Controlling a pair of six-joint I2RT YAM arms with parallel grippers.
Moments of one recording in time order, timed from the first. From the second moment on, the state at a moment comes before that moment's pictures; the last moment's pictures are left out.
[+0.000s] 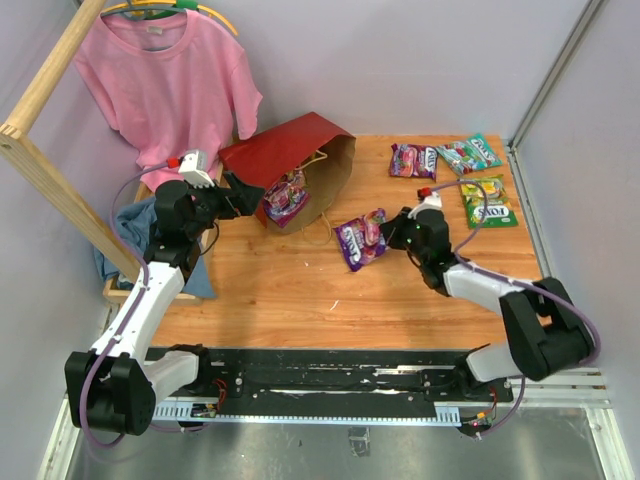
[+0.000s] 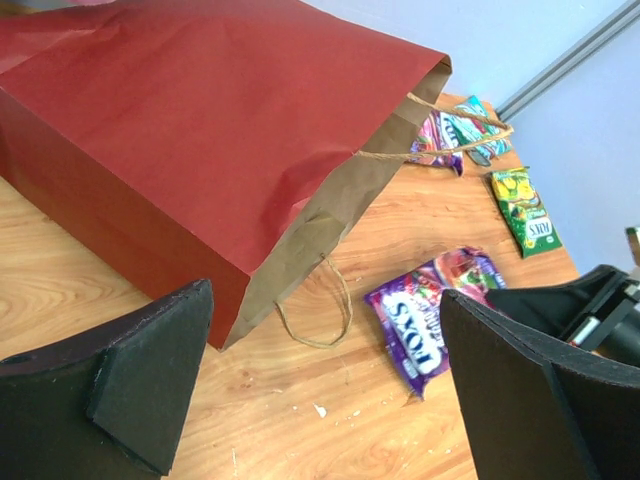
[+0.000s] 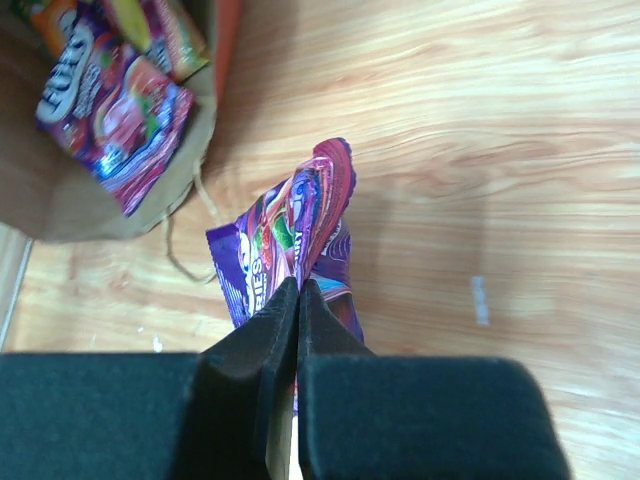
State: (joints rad) left arm -0.09 1.07 0.79 0.13 0.33 -0.45; right arm 0.43 1.44 0.58 0.51 -0.02 0.56
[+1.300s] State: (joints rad) left arm -0.09 1.12 0.79 0.13 0.33 -0.45; right arm 0.47 1.47 0.76 0.03 0.49 0.39
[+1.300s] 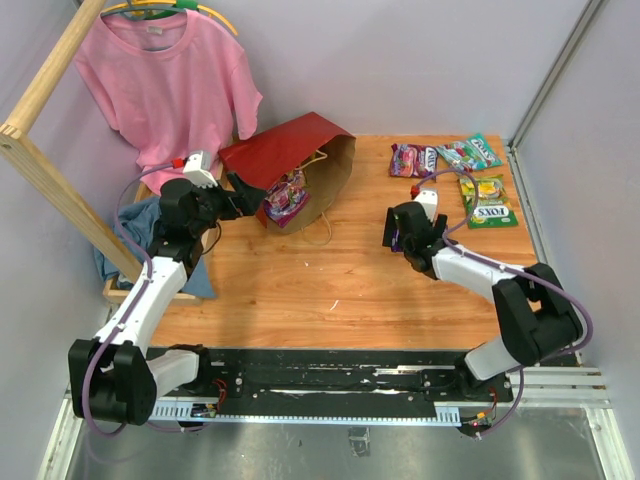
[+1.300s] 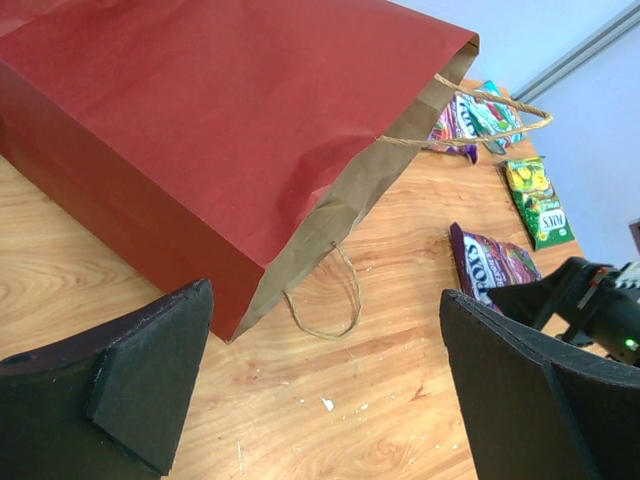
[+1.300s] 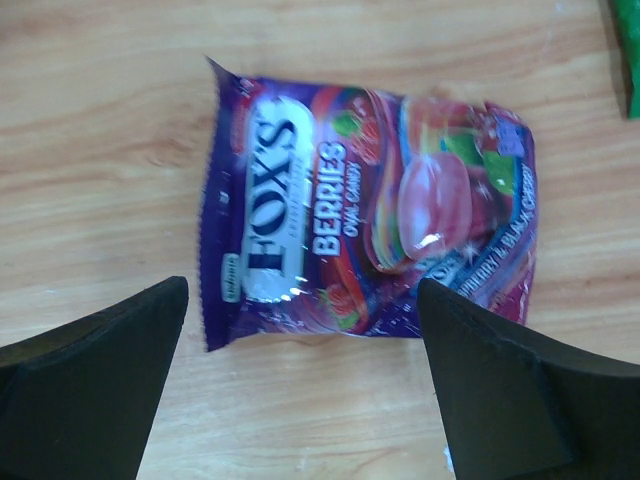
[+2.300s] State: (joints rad) left arm -0.09 1.12 0.79 0.13 0.32 -0.44; right arm 0.32 1.78 0.92 0.07 0.38 0.39
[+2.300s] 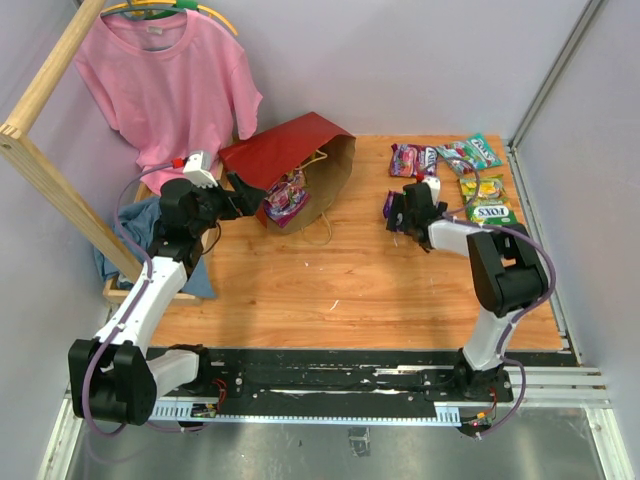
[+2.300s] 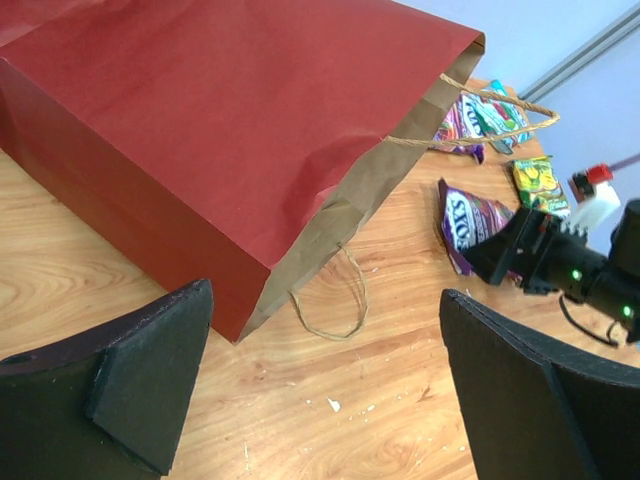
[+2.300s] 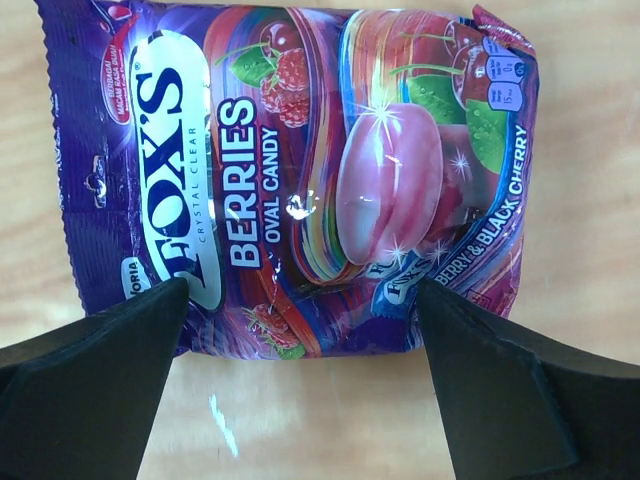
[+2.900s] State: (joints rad) left arm -0.09 1.12 0.79 0.13 0.31 -0.43; right arm 0.12 1.99 1.31 -0.18 -0.02 0.26
